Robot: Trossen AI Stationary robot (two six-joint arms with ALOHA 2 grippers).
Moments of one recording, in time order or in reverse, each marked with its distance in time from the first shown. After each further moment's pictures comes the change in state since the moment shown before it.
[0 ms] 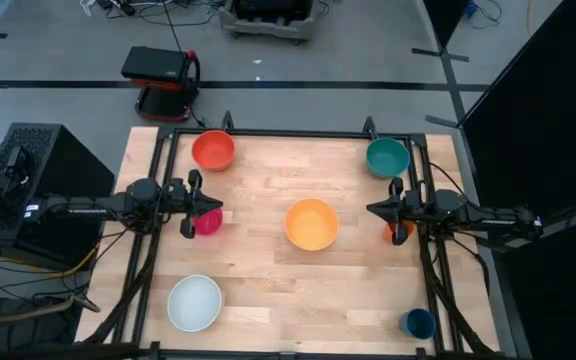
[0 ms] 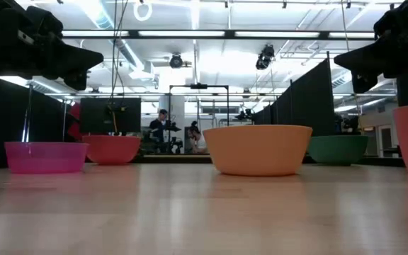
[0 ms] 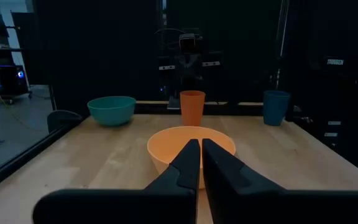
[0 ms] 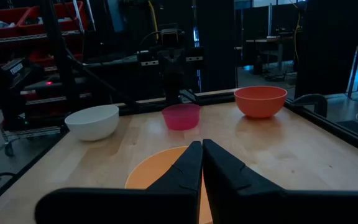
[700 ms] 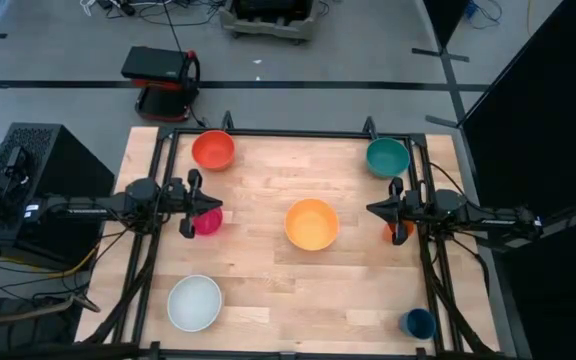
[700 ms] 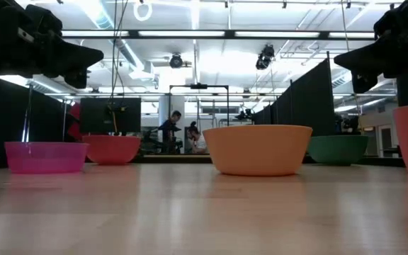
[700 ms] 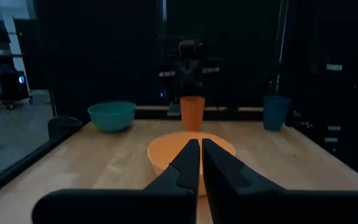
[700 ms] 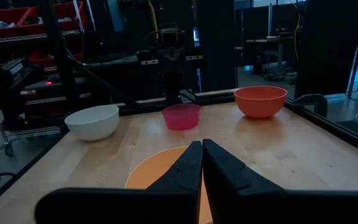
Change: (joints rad) left arm 0.000 0.000 0.000 0.024 -0.008 -0.017; right arm 0.000 0.000 0.000 0.008 0.000 0.000
